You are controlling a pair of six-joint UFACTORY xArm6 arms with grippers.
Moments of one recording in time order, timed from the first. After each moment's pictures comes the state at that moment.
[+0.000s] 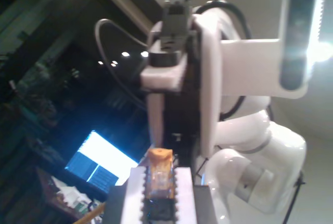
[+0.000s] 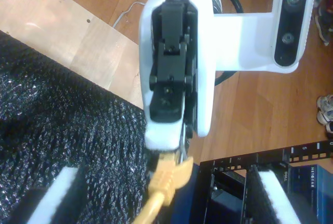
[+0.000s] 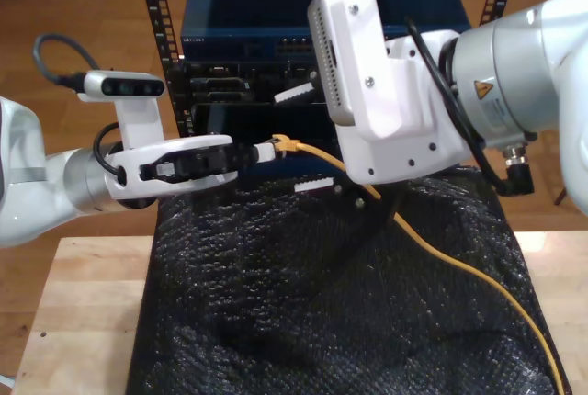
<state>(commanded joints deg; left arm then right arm) 14.8 5.1 -46.6 -85.1 129.8 -267.5 30.5 -39.2 -43.5 42.6 44.9 -109.1</state>
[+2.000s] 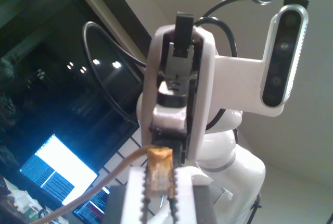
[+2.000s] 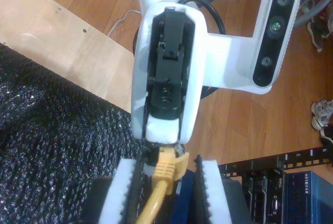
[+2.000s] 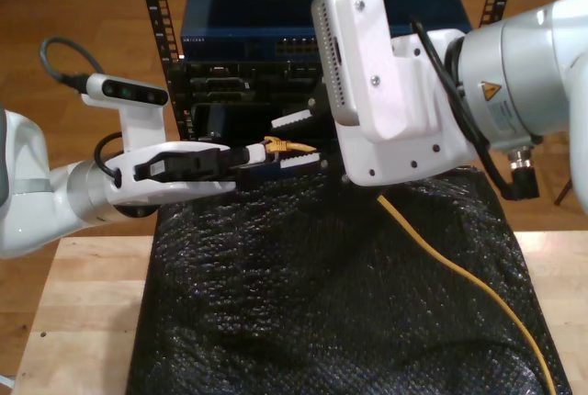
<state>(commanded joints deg) 14.8 7.4 -45.9 -85.8 132.6 -274.3 31.1 -39.7 -43.0 43.5 44.8 -108.8</state>
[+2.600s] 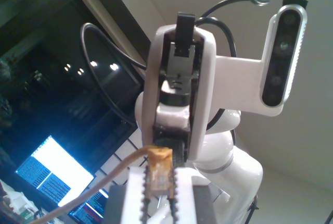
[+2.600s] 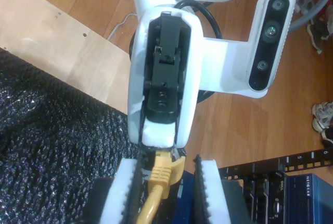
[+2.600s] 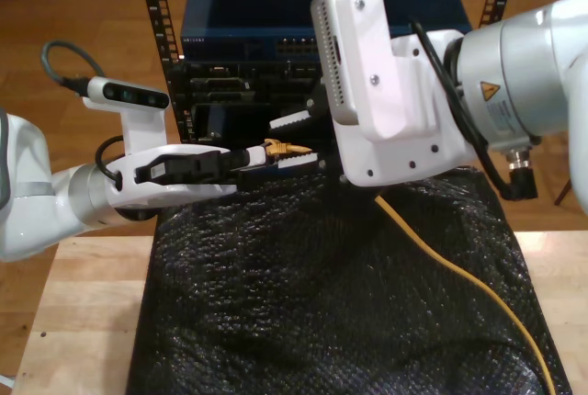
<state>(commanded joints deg) 14.7 7.4 -45.3 -85.8 132.7 -274.4 31.2 -39.3 -43.0 44.2 44.9 -108.8</state>
